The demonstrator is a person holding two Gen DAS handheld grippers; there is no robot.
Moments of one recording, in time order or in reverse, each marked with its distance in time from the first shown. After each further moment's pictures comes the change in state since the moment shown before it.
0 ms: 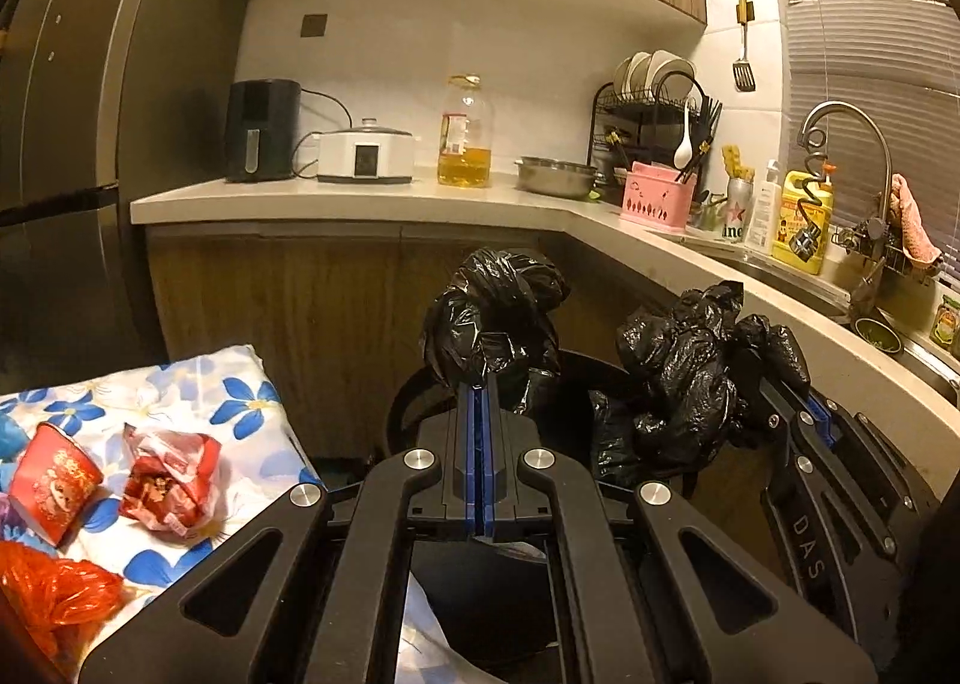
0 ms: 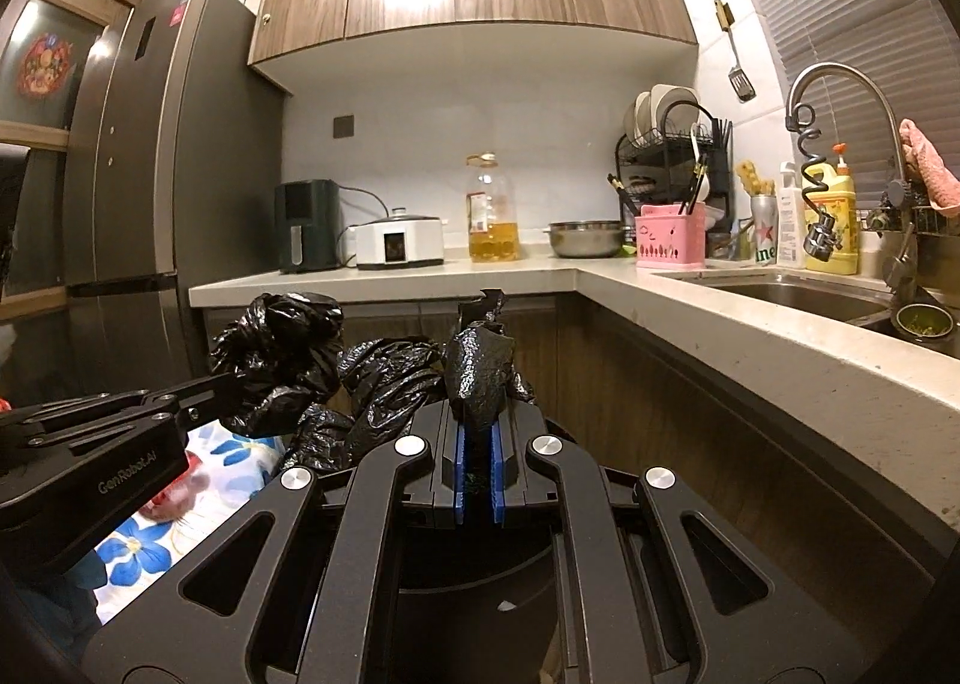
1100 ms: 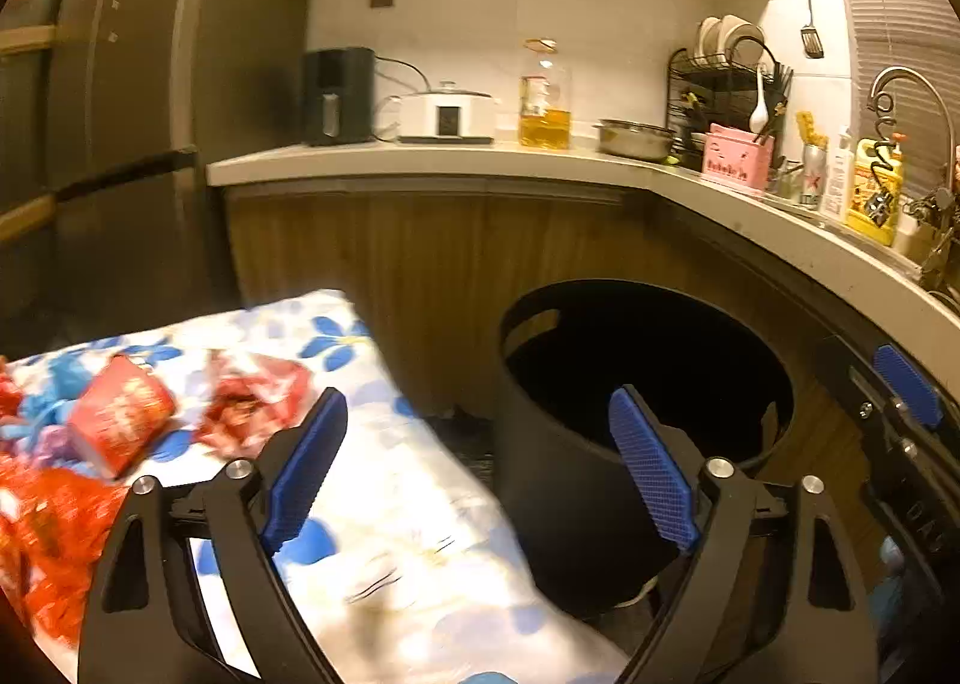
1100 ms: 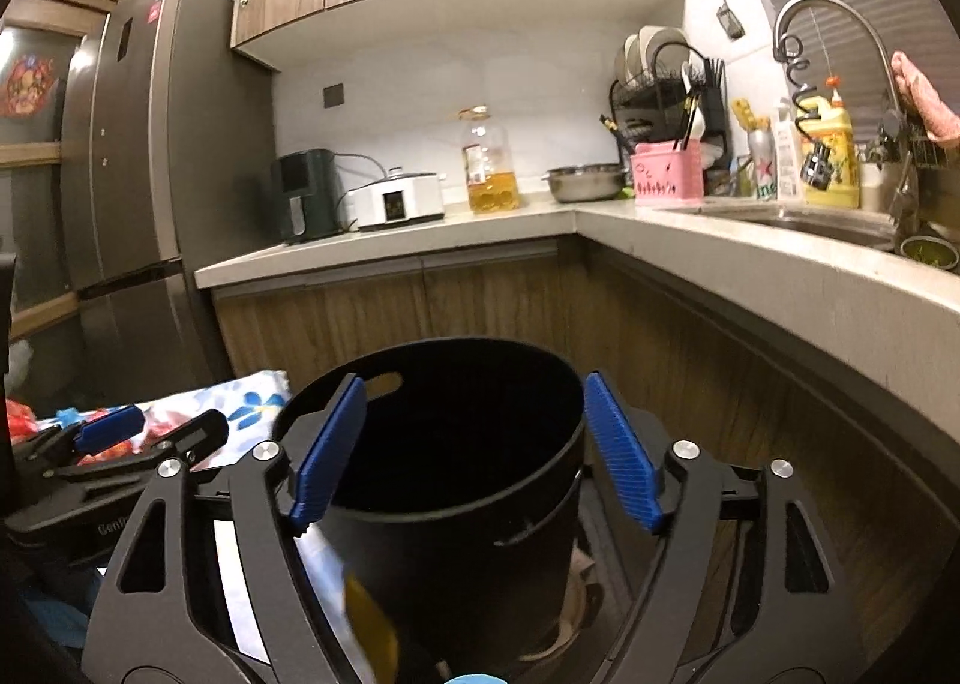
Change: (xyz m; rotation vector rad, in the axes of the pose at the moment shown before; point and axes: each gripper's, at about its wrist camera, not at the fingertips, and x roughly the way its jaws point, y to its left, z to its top) left arm -0.016 0.020 -0.035 -0.010 0.066 0.233; right arm -0.011 -0.011 -0.018 0.088 0.121 0.039
